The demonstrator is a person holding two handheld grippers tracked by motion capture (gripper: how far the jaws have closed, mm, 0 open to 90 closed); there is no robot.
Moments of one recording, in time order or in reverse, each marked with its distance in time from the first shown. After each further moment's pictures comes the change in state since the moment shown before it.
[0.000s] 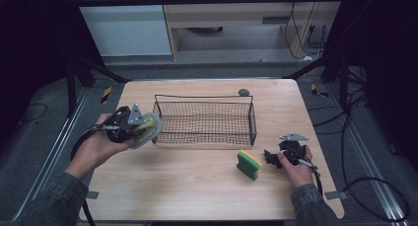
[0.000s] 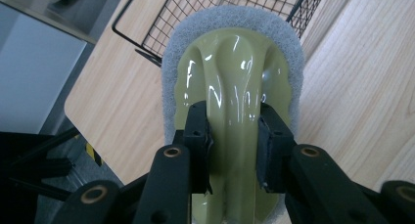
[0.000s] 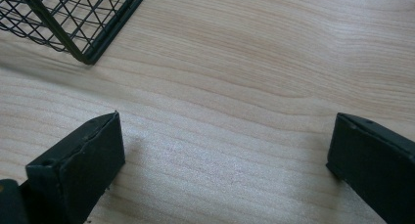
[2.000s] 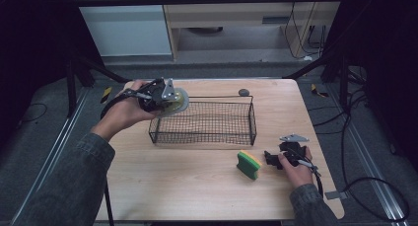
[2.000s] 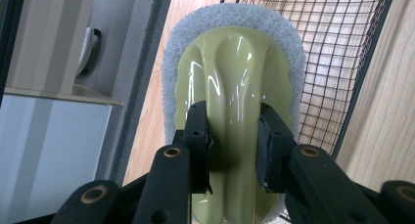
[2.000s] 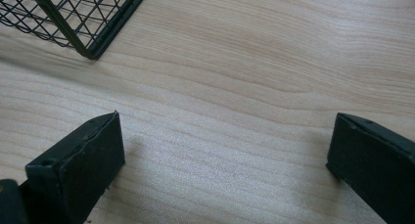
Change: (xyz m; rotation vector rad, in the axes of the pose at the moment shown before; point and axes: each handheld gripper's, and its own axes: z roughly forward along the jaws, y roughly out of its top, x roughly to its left) left arm 0.033 0.097 0.031 -0.060 0.019 0.291; right arm 0.001 -0.002 -0.002 0.002 0.000 -0.005
